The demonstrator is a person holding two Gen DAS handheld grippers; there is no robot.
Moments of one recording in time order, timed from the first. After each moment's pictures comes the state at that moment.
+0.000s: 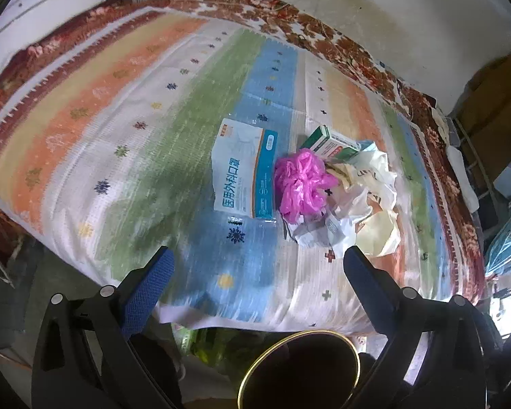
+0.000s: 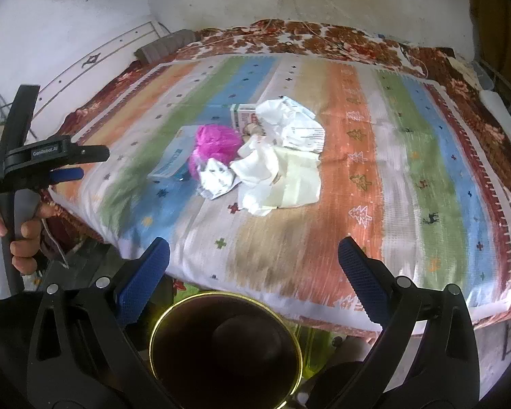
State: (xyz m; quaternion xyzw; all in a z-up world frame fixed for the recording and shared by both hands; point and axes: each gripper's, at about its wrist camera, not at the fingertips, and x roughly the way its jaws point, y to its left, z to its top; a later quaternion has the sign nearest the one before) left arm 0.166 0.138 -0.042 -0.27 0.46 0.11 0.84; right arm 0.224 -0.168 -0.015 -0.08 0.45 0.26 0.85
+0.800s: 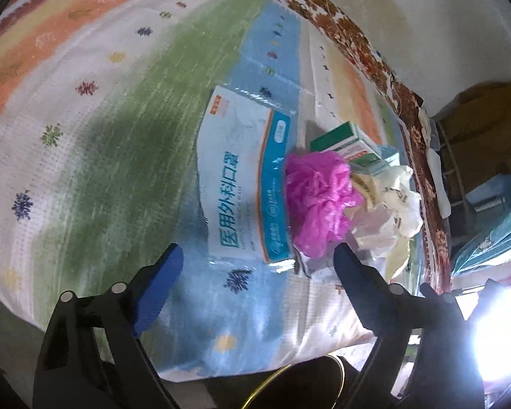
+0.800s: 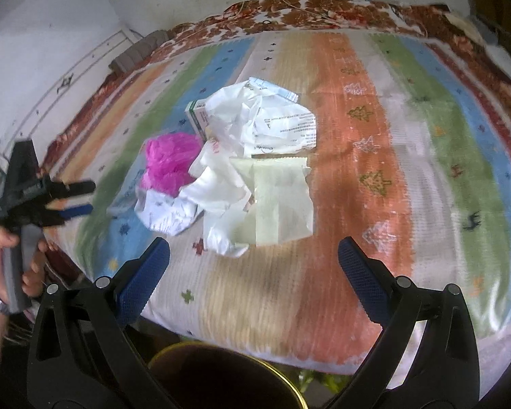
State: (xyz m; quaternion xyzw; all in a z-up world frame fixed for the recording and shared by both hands) left arm 0.230 0.195 -0.132 -0.36 0.49 0.02 0.79; right arm 0.323 -0.159 -0.089 0.00 0.49 0.26 0.83
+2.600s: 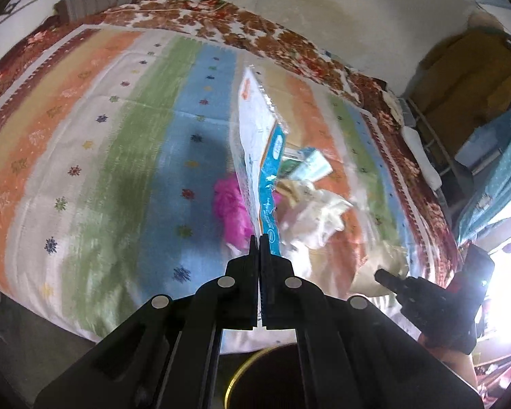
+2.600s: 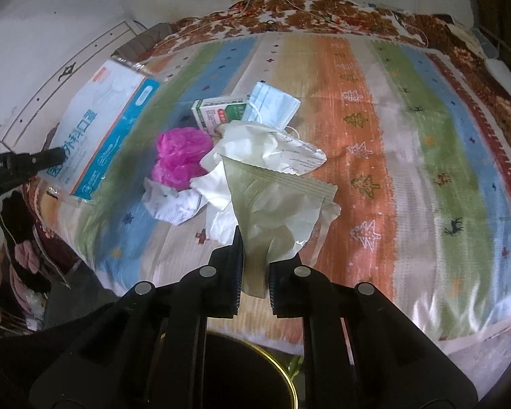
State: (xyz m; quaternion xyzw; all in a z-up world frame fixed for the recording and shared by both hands) left arm 0.215 0.120 -0.016 -0.24 0.45 -0.01 0.86; right arm 0.291 -0.157 -0.049 -0.06 0.49 0.25 0.84
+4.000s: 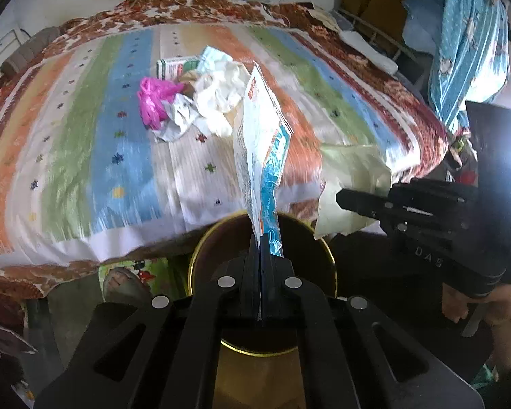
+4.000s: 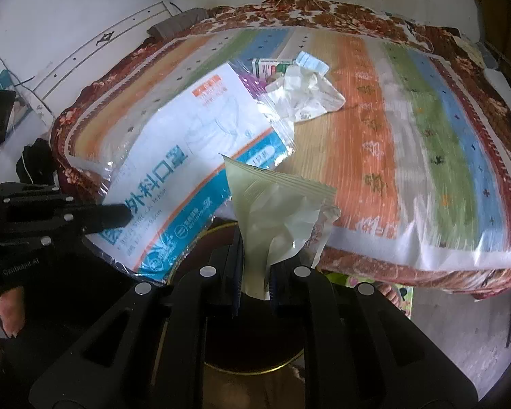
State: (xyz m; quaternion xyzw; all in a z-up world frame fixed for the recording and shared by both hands) left arm 0.063 -0.040 -0.036 -0.08 0.50 -0.09 0.86; right arm 0.124 -0.189 -0.032 -0.09 0.49 0.28 0.82
